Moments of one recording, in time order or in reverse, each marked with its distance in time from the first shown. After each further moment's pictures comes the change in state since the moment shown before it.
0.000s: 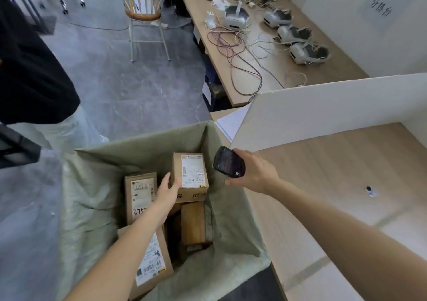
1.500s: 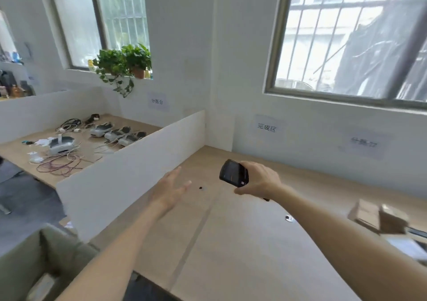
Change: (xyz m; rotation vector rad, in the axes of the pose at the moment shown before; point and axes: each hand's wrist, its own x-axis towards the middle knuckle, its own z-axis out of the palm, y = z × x) left_hand -0.455 0.089 0.291 0.800 -0.429 1.174; right_hand -0.613 0.163 -0.182 0.014 0.620 0.616
